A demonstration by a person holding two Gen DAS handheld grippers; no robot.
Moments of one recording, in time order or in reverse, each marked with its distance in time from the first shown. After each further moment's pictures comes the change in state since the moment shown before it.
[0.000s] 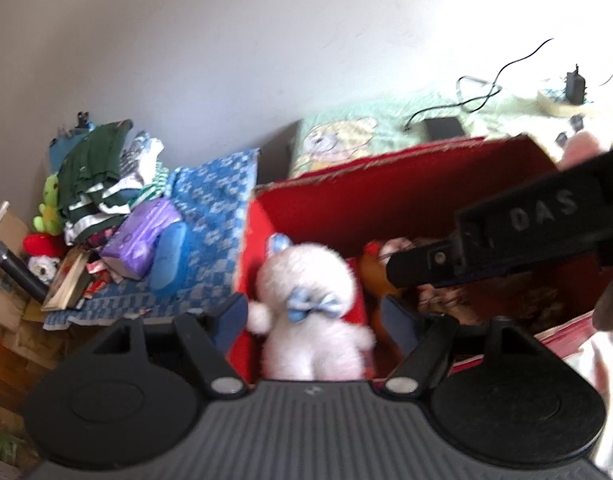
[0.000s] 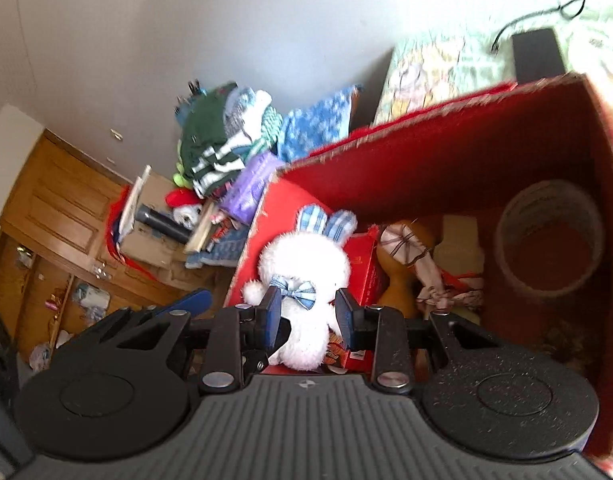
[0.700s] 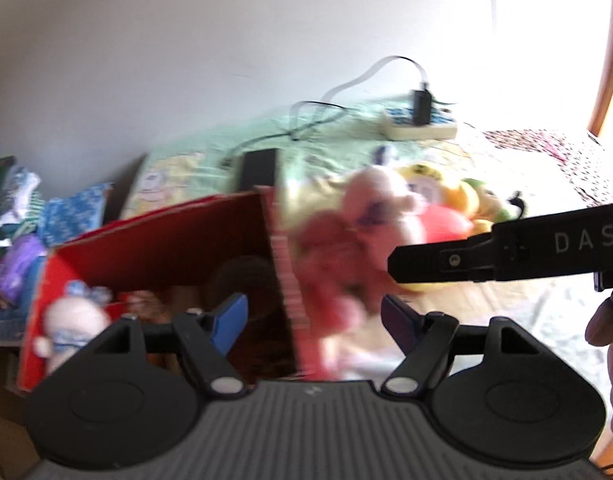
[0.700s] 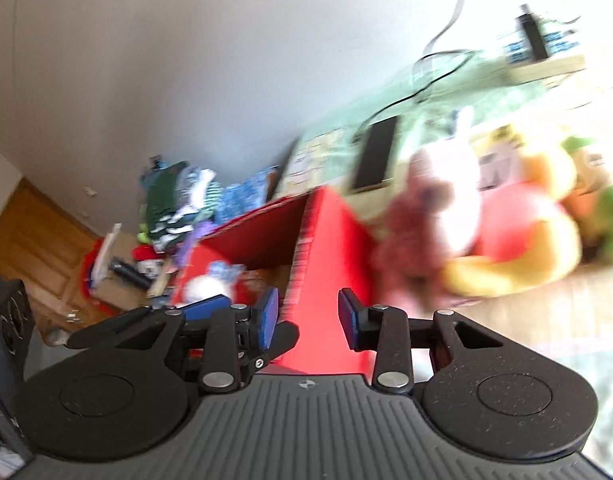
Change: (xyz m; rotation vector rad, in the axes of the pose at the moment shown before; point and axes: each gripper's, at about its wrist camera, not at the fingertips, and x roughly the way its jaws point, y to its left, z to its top) left arm -0.052 -0.185 0.050 0.032 -0.003 -0.284; right arm -0.195 -0.095 -0.009 0.025 -0.169 -0.150
